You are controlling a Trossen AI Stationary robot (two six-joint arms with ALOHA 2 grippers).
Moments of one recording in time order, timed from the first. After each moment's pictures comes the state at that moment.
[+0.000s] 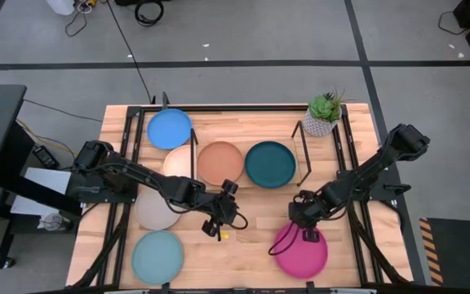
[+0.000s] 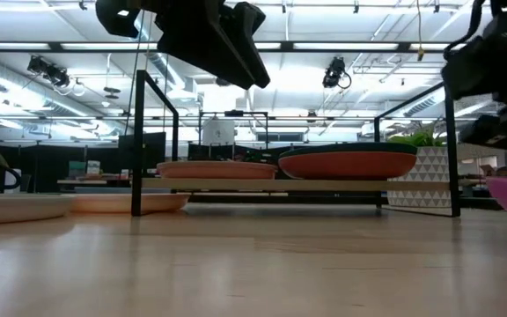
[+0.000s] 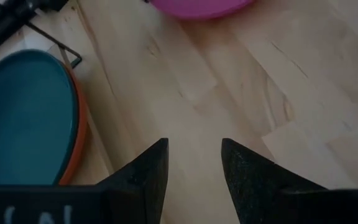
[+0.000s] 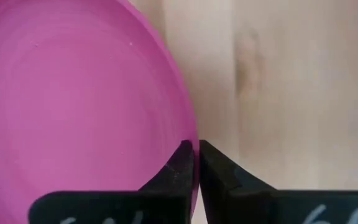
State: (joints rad) left arm -0.33 1.72 1.24 -0.34 -0.20 0.34; right arm 0.54 1.43 0.71 -0.54 -0.01 0.67
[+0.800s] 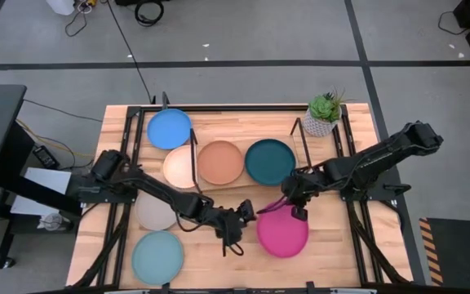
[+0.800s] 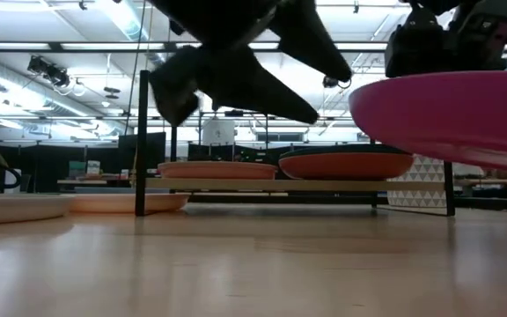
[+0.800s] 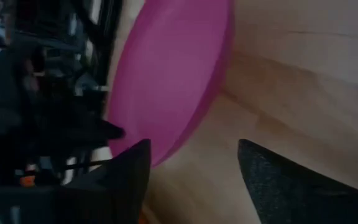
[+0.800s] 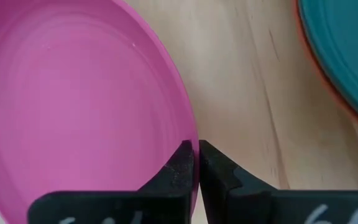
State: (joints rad) left arm -0.39 1.90 1.23 0.04 -0.33 1.01; right arm 0.26 1.26 0.70 -0.49 -0.05 0.52
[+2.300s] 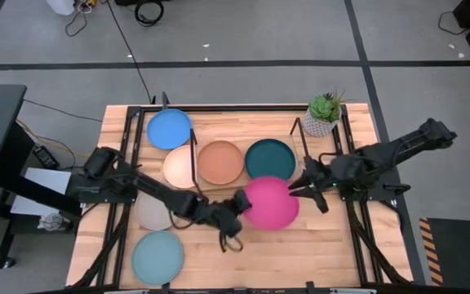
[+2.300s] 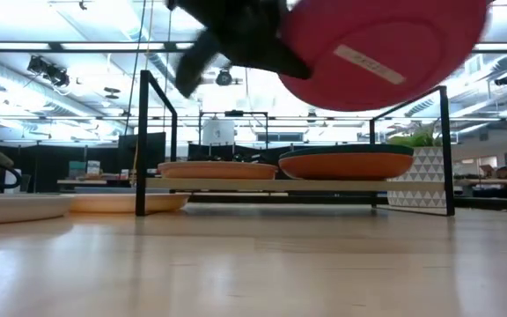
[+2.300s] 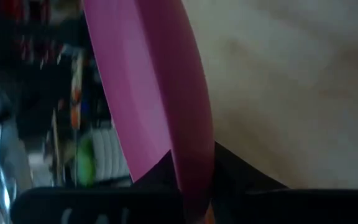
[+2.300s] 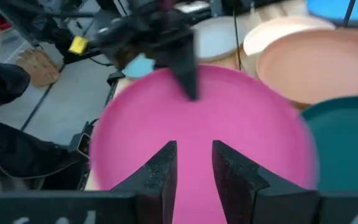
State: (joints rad) left arm -0.38 1.83 1.23 -0.01 -0.61 1.00; right arm 0.37 0.82 0.71 -0.35 0.15 0.43
